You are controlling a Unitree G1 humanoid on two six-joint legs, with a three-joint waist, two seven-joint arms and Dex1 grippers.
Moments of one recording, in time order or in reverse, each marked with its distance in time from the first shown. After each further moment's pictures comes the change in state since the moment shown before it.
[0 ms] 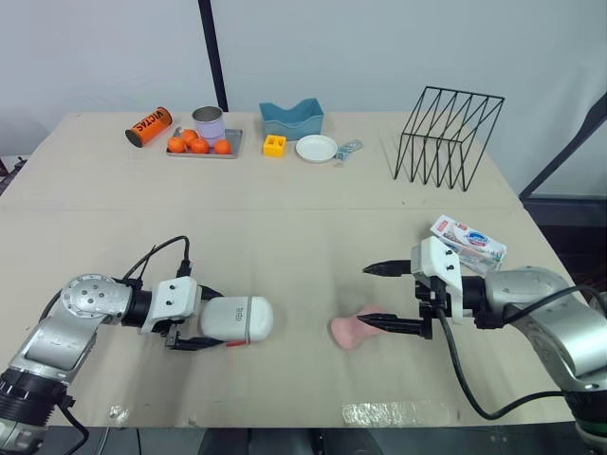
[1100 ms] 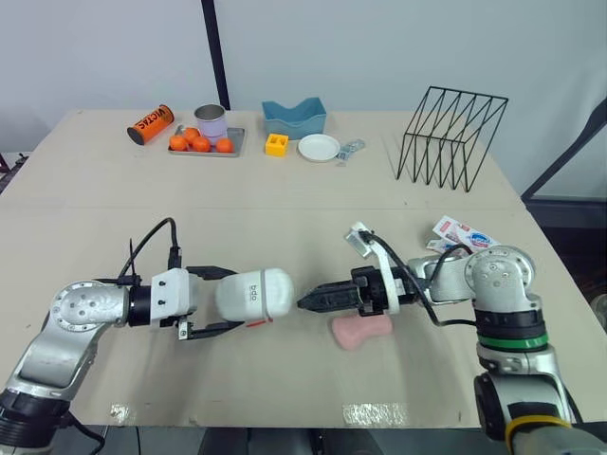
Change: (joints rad) left arm 0.095 -0.075 0.088 -0.189 -0.110 -0.029 0.151; right arm -0.434 0.428 -0.048 0.363 0.674 1.043 -0.537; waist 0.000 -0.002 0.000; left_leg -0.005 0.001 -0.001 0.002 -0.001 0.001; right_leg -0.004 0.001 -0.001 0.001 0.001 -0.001
